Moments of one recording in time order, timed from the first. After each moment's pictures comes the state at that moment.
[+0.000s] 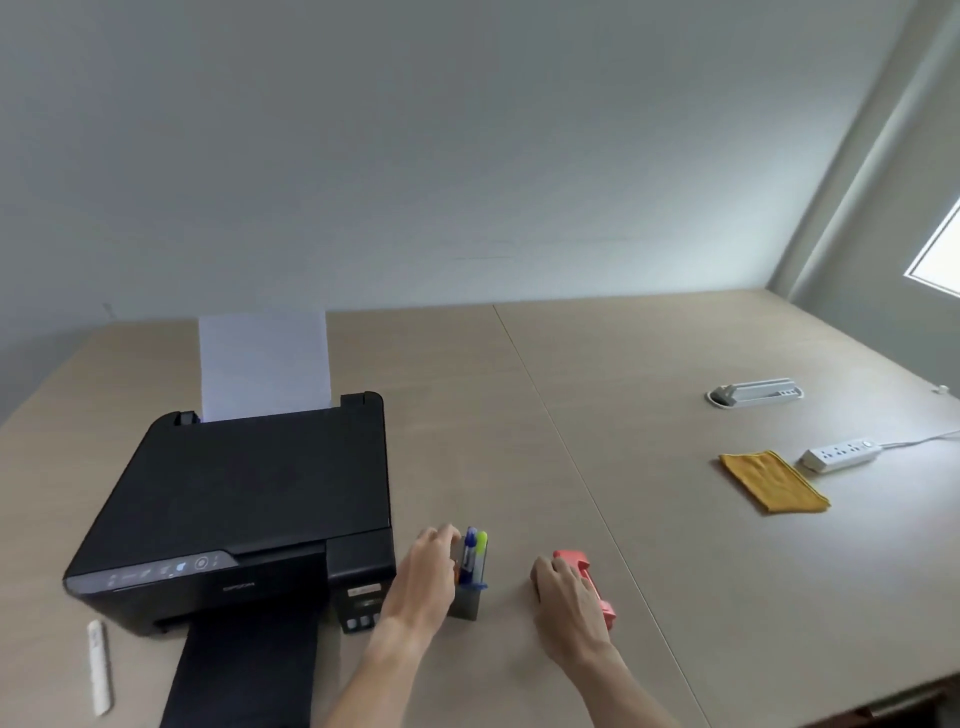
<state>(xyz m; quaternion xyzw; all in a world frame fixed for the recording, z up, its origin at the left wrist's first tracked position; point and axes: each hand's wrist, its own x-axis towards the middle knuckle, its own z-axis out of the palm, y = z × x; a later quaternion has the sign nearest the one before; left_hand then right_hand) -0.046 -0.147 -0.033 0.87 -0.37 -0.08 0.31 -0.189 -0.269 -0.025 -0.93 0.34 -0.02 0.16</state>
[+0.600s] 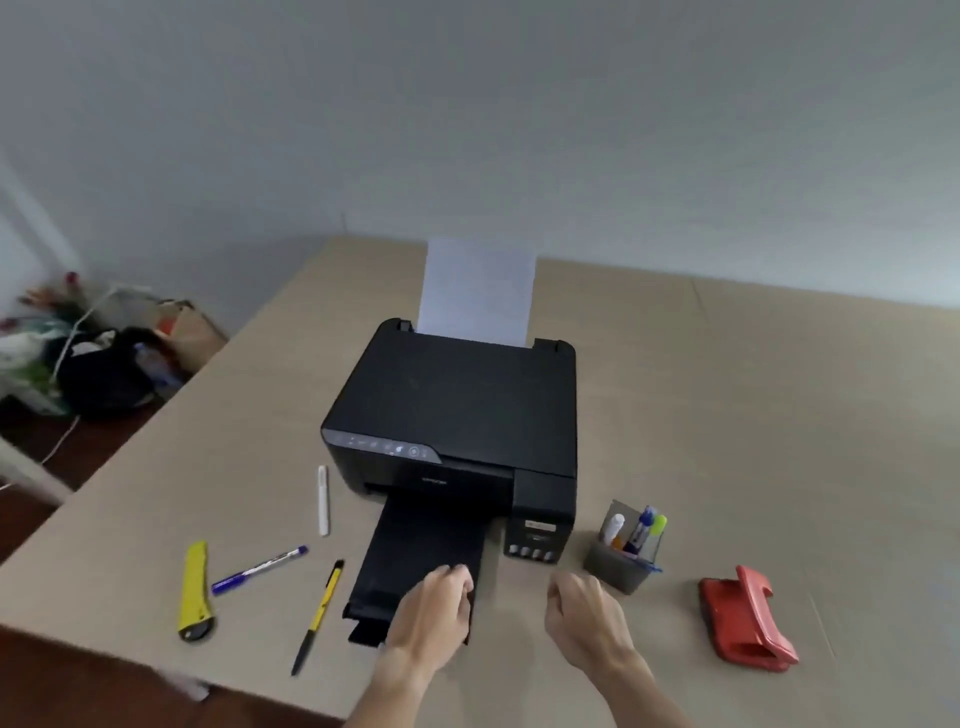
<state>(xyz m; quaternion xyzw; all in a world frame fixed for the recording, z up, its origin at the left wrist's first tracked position) -0.049 0.051 -0.086 0.94 -0.23 -0.10 0.24 -0.113 -0.142 -0.067 -0.96 0.17 0.05 0.22</state>
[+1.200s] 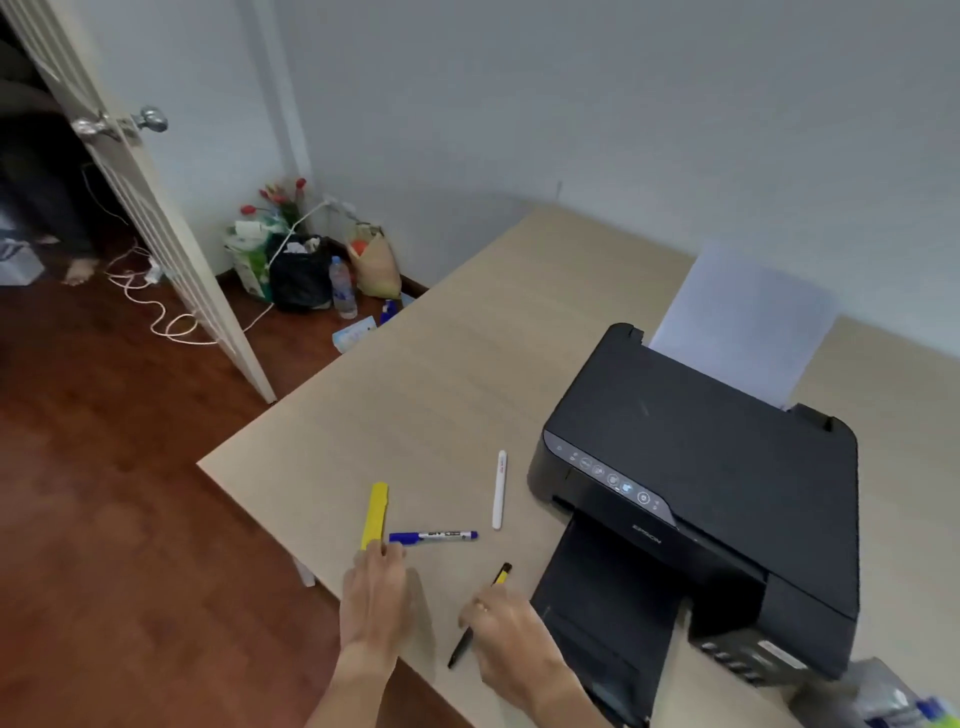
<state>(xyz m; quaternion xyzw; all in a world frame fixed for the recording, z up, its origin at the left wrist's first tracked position) 0.006 0.290 -0.139 0.99 0.10 -0.04 0.09 -0.004 0.107 -0.116 -0.95 -0.28 0.14 0.08</state>
